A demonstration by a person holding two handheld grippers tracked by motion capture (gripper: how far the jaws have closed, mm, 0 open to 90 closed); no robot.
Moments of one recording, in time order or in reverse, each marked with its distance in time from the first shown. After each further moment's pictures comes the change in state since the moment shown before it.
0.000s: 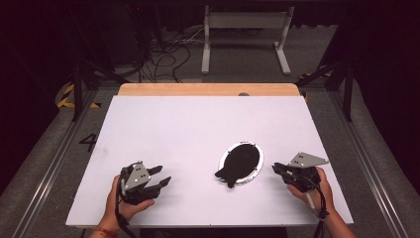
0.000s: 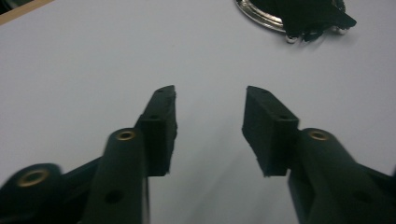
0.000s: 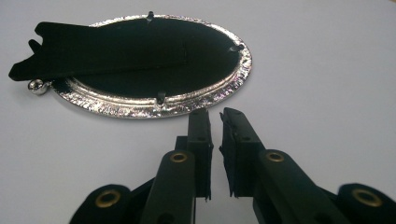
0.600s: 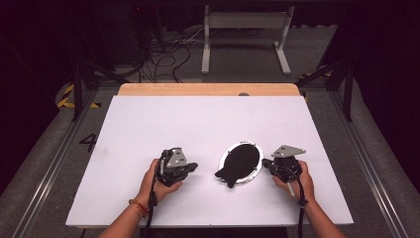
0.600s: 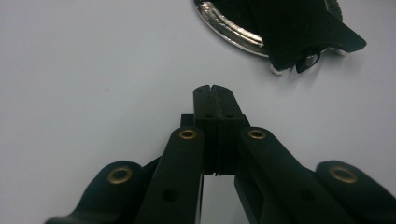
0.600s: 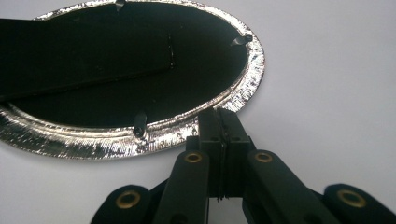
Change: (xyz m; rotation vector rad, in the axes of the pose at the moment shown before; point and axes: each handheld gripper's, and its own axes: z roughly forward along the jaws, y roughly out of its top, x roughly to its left) left arm -0.004 0.042 0.079 0.088 -0.141 0.037; right arm 0.003 0.010 0.049 0.074 -0.039 0.075
